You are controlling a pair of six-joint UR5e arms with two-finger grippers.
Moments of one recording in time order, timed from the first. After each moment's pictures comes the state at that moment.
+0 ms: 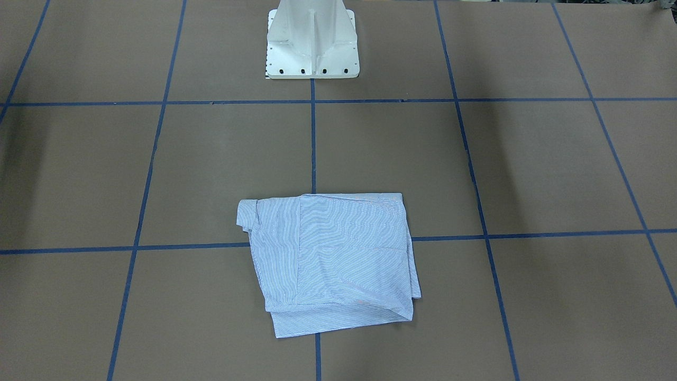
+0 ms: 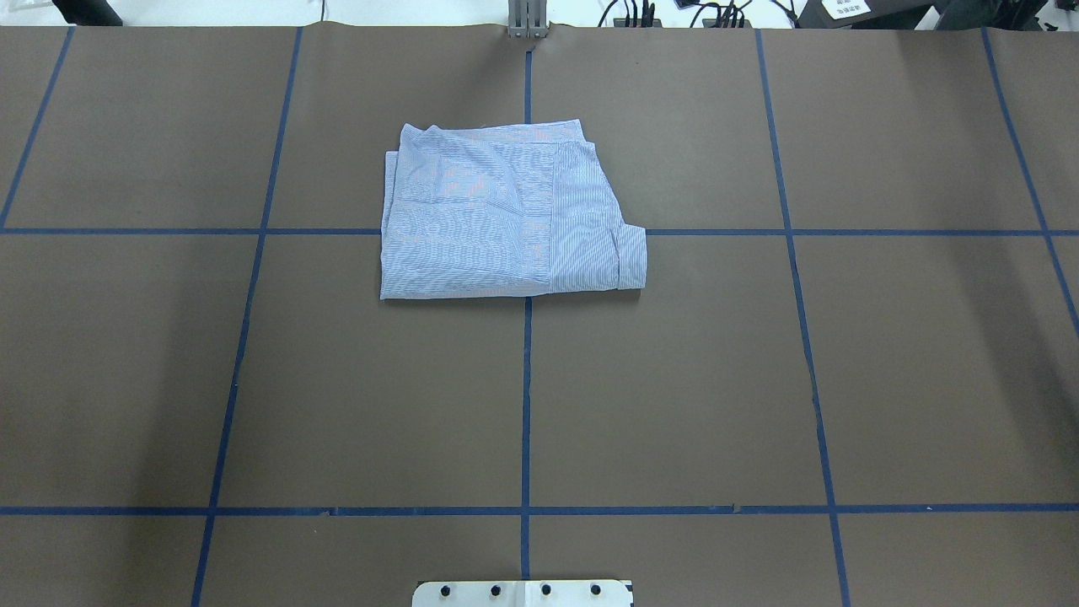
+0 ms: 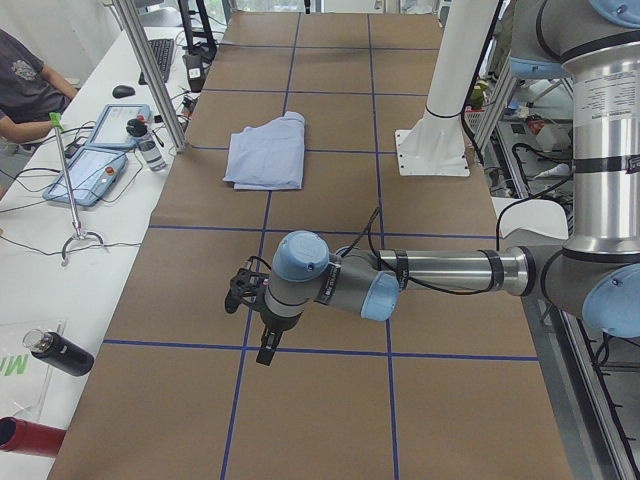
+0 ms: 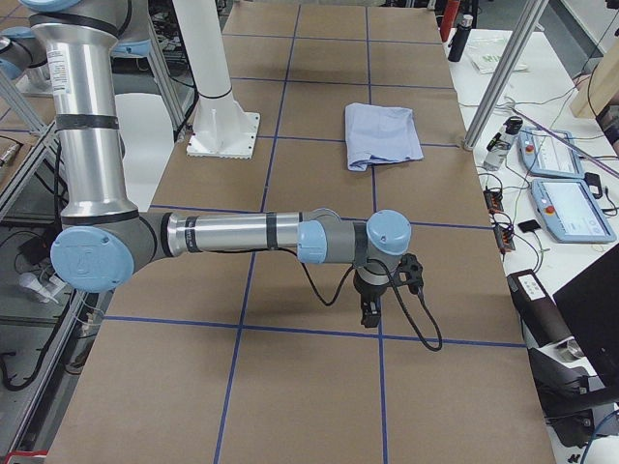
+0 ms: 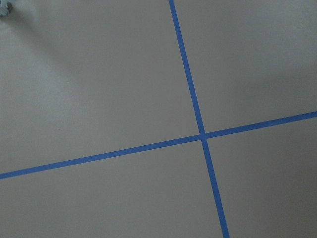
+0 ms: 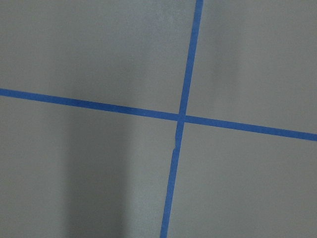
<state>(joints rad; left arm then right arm) -1.64 -1.44 -1.69 -1.90 -2.28 0.02 1.51 -1.50 1.58 -1.63 2.32 -0.08</state>
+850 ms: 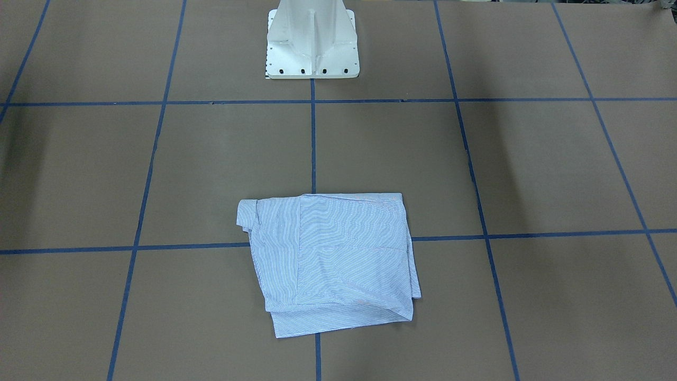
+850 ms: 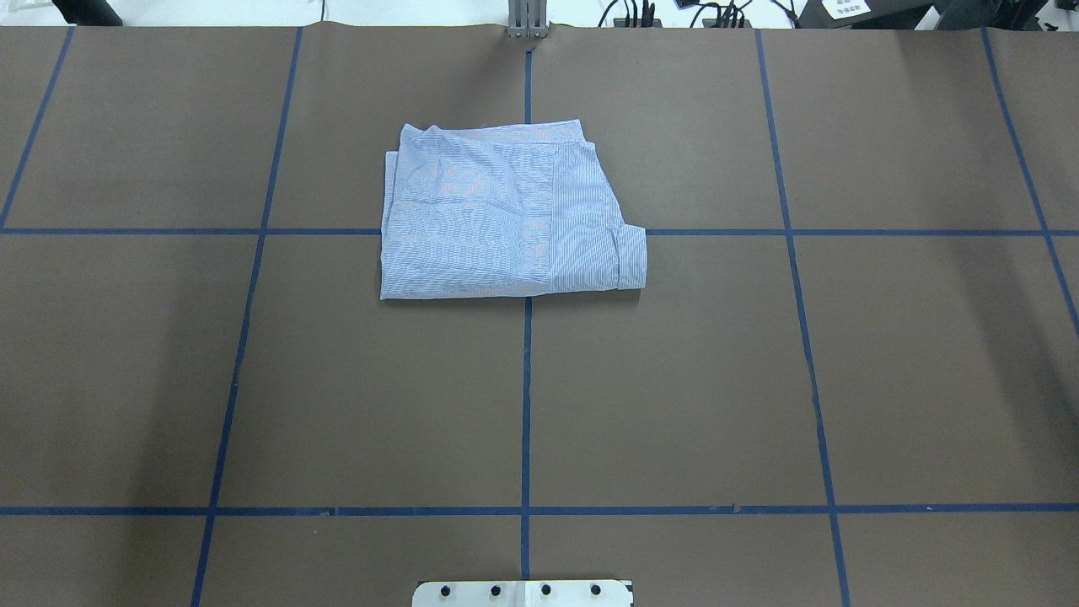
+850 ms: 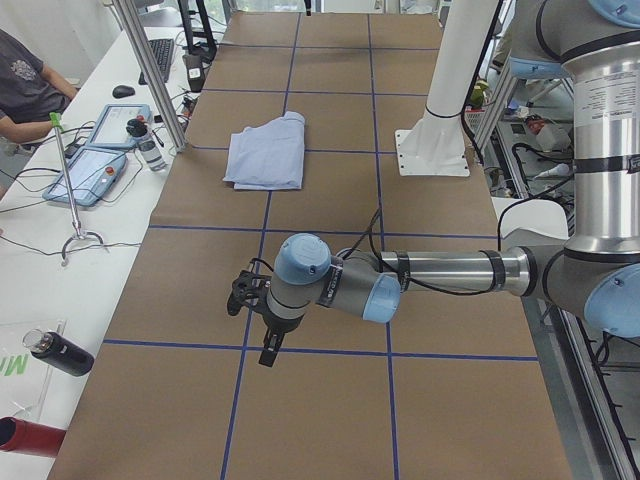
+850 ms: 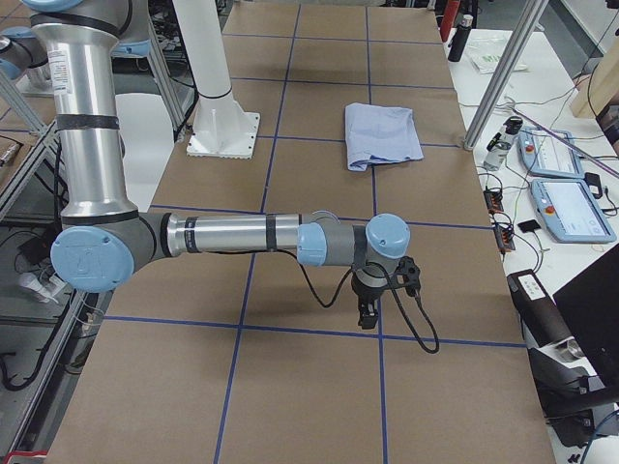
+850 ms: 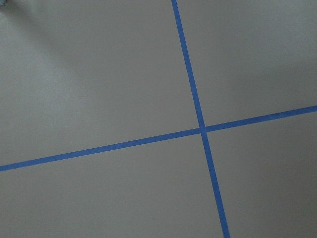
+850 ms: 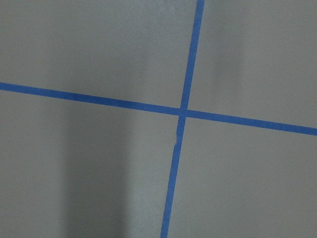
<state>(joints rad) -1.63 -1.44 -1.69 -1.91 -2.29 0.03 1.50 -1.51 1.57 -1.63 2.32 -0.08</state>
